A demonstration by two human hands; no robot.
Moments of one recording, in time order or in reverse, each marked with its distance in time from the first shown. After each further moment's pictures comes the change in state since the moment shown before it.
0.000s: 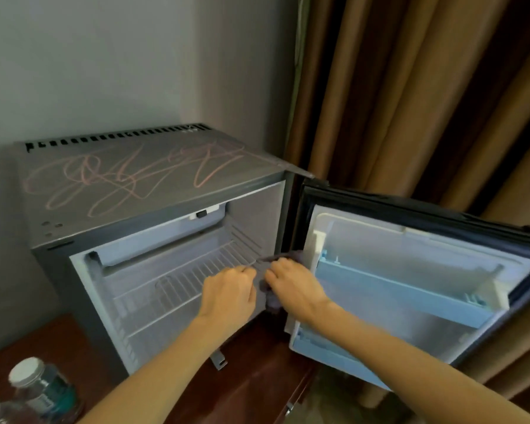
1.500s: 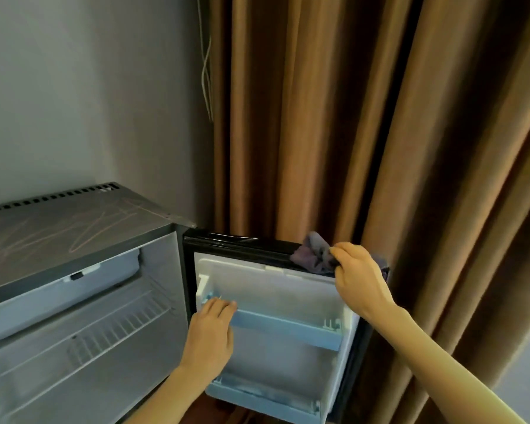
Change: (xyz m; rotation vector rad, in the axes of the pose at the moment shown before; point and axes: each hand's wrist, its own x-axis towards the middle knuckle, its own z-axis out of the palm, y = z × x) left_hand 0.027 0.149 0.044 -0.090 0.067 0.194; right_hand -0.201 0.196 -0.138 0.133 0.319 0.581
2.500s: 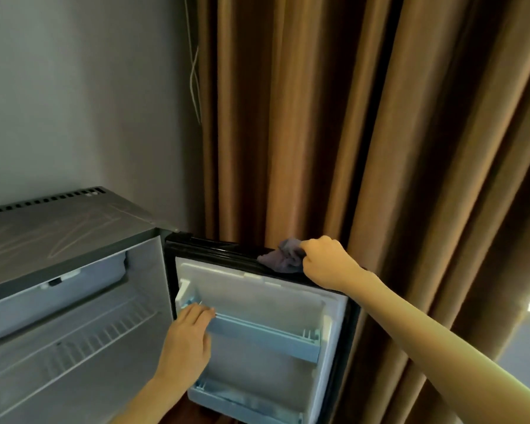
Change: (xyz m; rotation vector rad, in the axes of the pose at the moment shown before) left_hand -0.006 -0.003 0.004 -0.076 0.135 -0.001; right_hand 0.041 -0.020 -0.035 -0.108 -0.440 0.069
